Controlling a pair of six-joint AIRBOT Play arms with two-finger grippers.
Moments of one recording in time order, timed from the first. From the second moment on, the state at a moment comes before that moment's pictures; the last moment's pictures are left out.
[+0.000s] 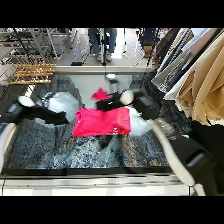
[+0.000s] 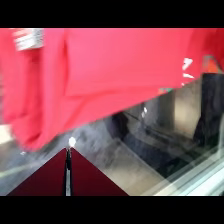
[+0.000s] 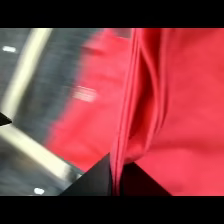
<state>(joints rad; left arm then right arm) 0.11 -1.54 1.38 0.97 -1.30 -1.27 0.55 -1.79 1.82 -1.14 0.92 1.59</state>
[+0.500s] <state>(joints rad) 0.15 -1.53 1.41 0.99 -1.34 -1.26 0.46 -1.87 1.99 -1.12 1.10 1.55</state>
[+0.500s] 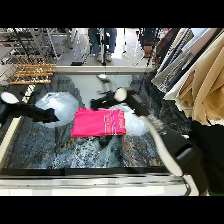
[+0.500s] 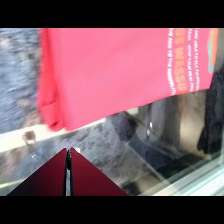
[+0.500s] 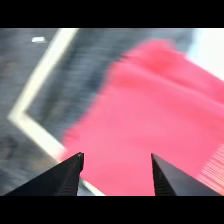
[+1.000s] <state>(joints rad) -0.04 -1.80 1.44 0.99 -1.22 -1.27 0.03 -1.78 1.52 -0.87 1.29 1.45</state>
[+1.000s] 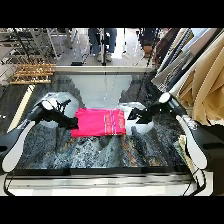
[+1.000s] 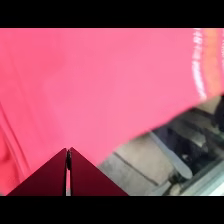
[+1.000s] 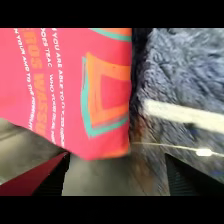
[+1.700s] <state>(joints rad) -0.05 -1.84 1.48 0.95 -1.31 -1.29 0.09 -2.19 1.87 -0.56 1.40 1.45</state>
